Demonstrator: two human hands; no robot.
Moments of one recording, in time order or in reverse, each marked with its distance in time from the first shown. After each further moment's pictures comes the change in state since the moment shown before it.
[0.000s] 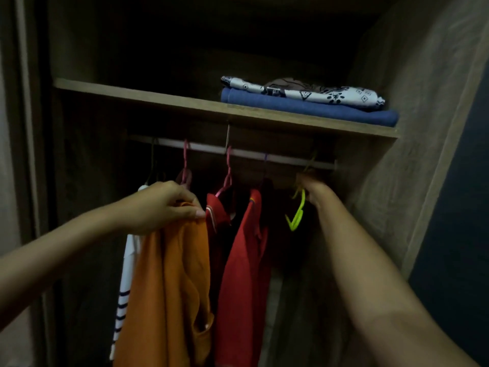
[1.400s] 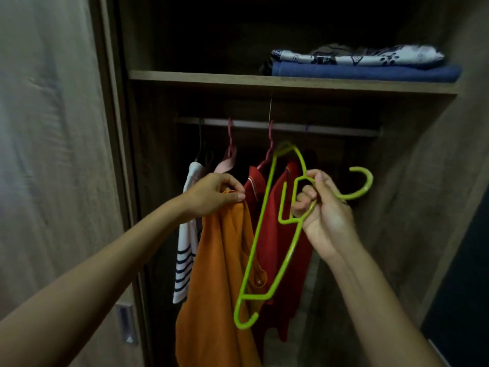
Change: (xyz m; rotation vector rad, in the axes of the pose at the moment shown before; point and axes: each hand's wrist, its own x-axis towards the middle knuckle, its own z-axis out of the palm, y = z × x) left_hand -0.033 -0.034 0.025 -0.271 0.158 -0.139; right_hand -0.270 -0.002 0.054 0.965 -0.363 -0.027
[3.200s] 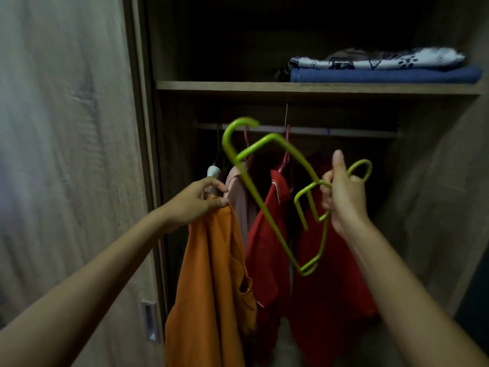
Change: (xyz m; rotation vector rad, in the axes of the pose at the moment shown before) left_hand -0.046 -0.021 -0.038 -0.086 0.084 -0.145; right_hand 0.035 -0.003 0.008 -0.624 0.319 -0.159
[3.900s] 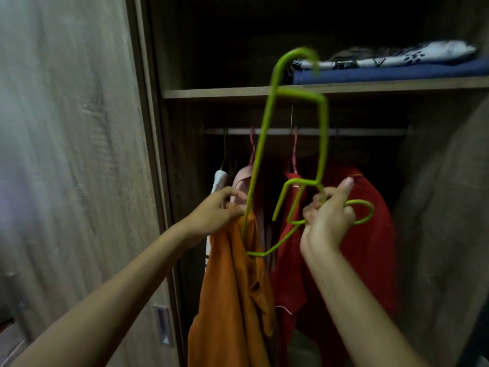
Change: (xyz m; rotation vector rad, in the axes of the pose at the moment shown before) left_hand -0.001 0.007 0.025 -0.068 -0.005 -0.048; right_hand -0.044 0.015 0.048 0.573 0.346 0.083
